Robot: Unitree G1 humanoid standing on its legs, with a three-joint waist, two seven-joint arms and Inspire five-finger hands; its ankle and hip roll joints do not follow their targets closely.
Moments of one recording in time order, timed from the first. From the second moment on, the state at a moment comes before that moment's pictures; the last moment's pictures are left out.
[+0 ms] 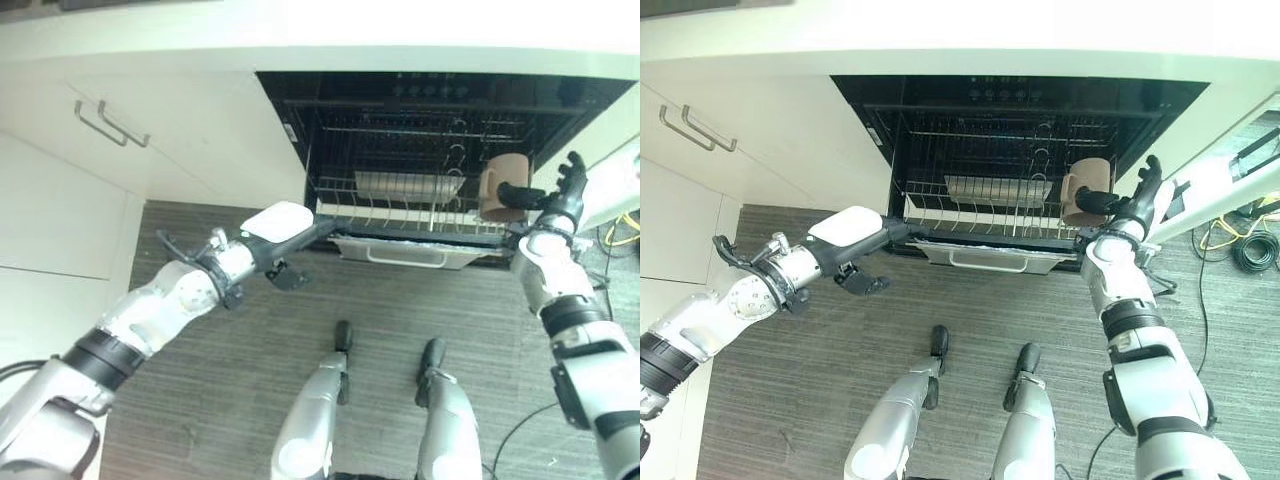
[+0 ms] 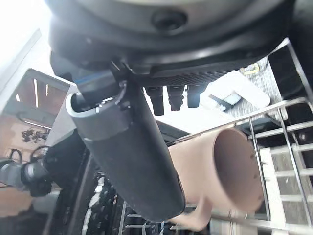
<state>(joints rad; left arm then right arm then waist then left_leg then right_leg) -0.60 0.96 -0.58 0.14 0.28 -0.29 -0.12 -0.83 -0.54 0.20 0.81 0.49 -0.04 -0.60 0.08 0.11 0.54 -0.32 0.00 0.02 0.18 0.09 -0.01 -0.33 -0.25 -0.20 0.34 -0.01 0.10</state>
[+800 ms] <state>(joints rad) -0.22 0.72 -0.41 0.16 0.40 -0.22 0.13 -0.36 -0.44 0.17 0.08 0.51 -0.36 -0.53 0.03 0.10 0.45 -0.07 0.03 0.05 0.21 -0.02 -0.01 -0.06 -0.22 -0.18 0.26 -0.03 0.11</state>
